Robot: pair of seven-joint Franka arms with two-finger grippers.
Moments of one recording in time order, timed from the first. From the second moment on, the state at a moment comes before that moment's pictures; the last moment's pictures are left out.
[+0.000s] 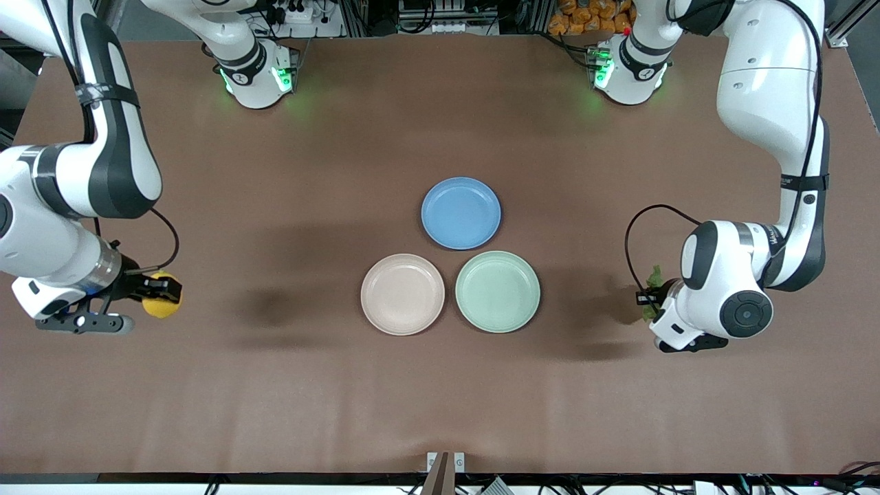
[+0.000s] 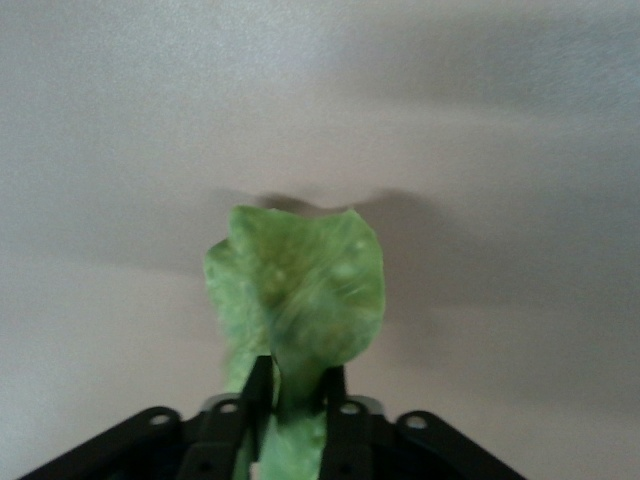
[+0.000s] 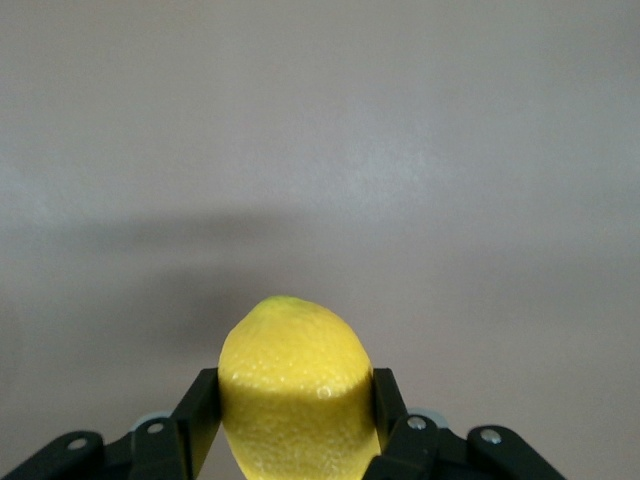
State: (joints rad) left arm -0.17 0.72 0.05 -1.41 0.03 1.80 -0.22; right arm 0.04 0.37 -0.03 -1.61 -0.06 1.99 0.08
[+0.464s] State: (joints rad) left arm -0.16 0.72 0.05 -1.40 0.06 1.80 -0.19; right arm 0.01 0.36 -0.03 -1.80 -0.06 2.25 0.02
